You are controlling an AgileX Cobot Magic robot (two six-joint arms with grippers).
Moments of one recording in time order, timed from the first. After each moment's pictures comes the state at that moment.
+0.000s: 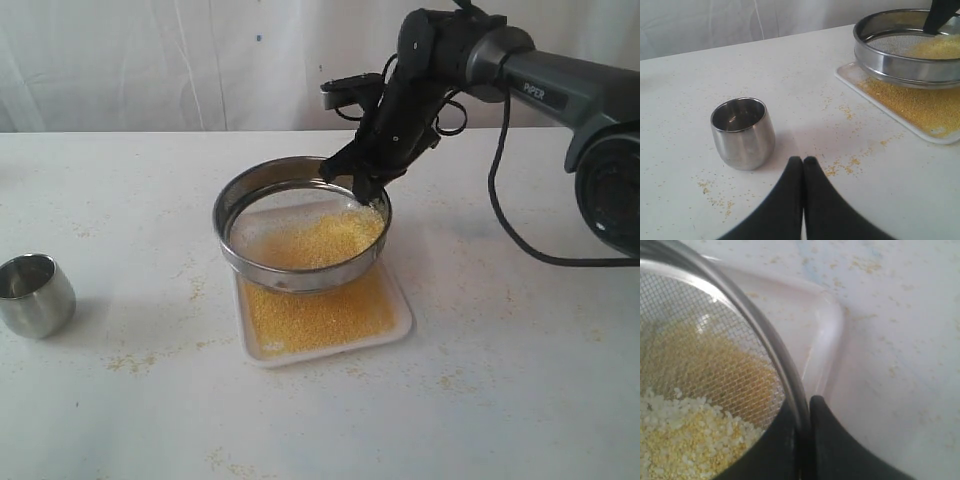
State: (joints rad) left arm -0.13 0.01 0.02 -0.06 0.29 0.11; right arm 0.35 2.35 -2.12 0.17 1.08 -0.25
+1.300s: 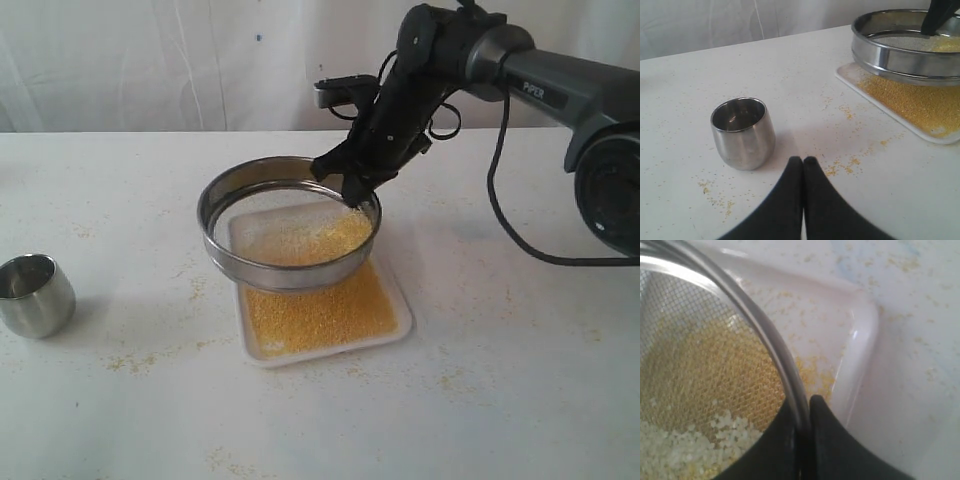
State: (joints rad) left arm -0.13 0.01 0.02 -0.06 0.29 0.11; right arm 0.35 2.34 -2.13 0.26 1.11 -0.29
